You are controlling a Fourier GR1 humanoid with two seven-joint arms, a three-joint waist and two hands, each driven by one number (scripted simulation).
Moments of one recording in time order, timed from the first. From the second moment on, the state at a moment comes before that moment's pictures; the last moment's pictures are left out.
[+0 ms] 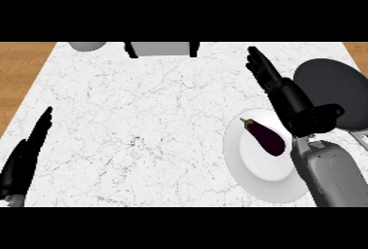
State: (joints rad) left arm 0.04 0.63 -0.22 -1.56 0.08 0.34 0.09; right arm -0.42 -0.26 0.19 -1.57 -0.12 0.03 0.10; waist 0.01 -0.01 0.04
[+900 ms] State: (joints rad) left arm -0.15 0.40 -0.18 -1.63 0.33 0.30 0.14; right arm -0.57 -0.66 0.10 -1.28 -0.14 0.74 -0.42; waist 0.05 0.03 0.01
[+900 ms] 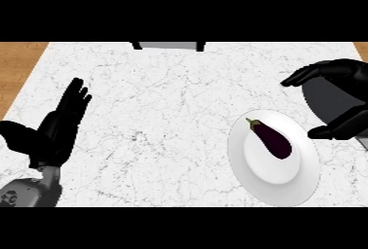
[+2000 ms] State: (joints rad) left arm -0.20 0.38 -0.16 -1.58 0.34 0.26 0.17; right arm -0.82 -0.79 0.67 -1.14 0.58 0.39 -0.81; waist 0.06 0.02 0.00
